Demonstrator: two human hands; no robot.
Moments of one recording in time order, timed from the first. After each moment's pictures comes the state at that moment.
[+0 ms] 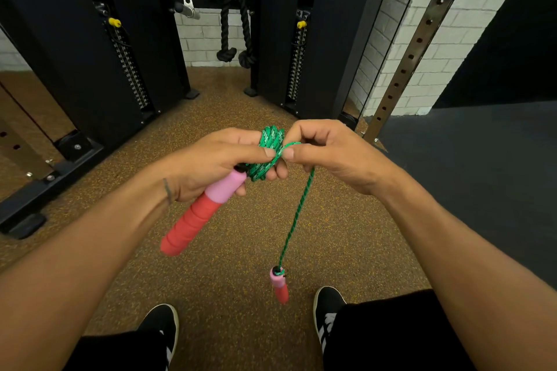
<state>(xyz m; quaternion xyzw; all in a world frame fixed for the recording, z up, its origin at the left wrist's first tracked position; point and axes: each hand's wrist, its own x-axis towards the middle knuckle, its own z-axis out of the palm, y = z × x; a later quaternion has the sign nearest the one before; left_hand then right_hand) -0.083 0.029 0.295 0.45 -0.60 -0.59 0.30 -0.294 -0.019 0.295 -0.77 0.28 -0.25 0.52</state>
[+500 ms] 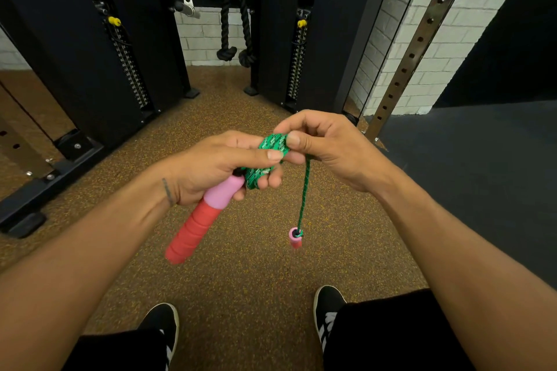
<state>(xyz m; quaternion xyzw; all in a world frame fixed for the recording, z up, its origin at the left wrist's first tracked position) -0.082 0.033 0.293 0.41 -0.59 -0.63 0.30 -0.289 -0.029 0.285 -0.71 0.28 -0.32 0.56</state>
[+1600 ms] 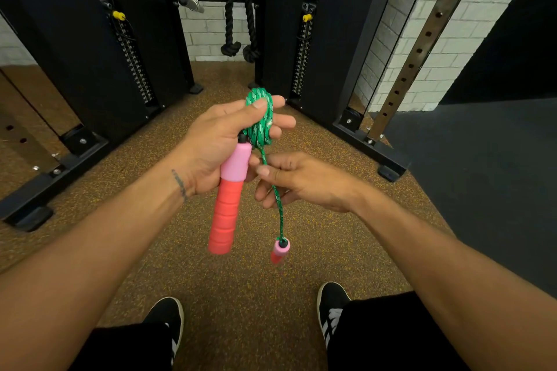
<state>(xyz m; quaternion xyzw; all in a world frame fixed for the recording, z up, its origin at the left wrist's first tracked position) -0.088 0.025 0.295 0.41 -0.44 -0.61 0.51 -0.255 -0.007 0.253 -0.72 0.35 -0.11 0.59</state>
